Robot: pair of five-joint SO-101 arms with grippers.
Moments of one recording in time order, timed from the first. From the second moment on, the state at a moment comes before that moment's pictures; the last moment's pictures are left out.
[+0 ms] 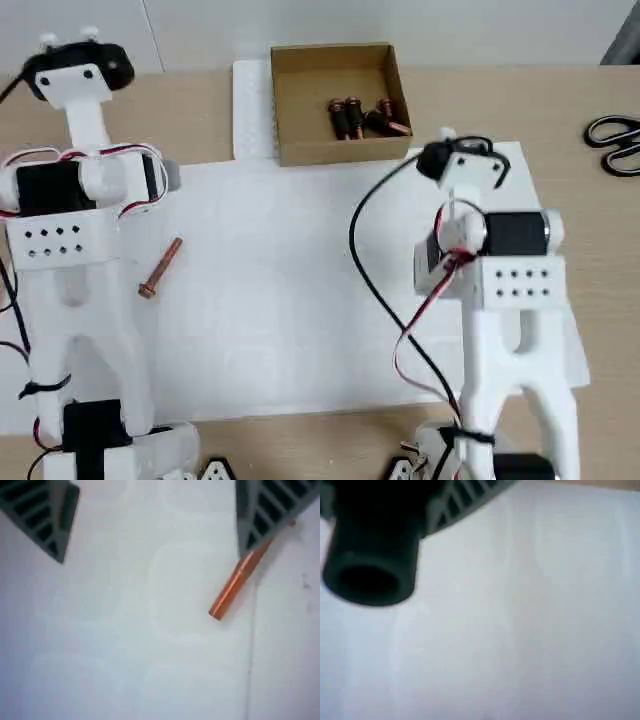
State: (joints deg) left arm -10.7 -8.9 -11.8 94.3 8.3; right arm -4.8 -26.8 15.7 98.4 -4.0
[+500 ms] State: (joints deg) left arm -11.1 -7.4 0.2 94.5 34.2; right arm -5.0 -32.6 22.5 98.5 -4.0
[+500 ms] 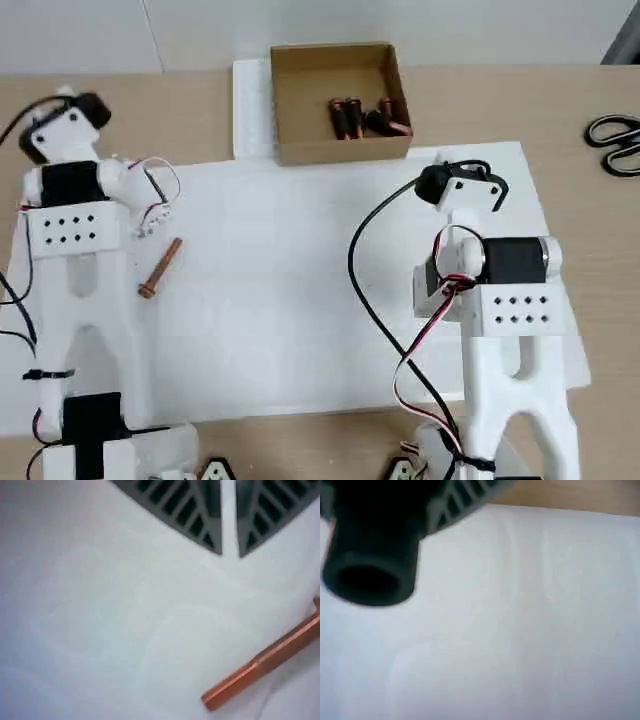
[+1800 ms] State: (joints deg) left arm -21.1 -7.2 23.0 73.5 8.7; right arm -5.0 -32.6 22.5 98.5 -4.0
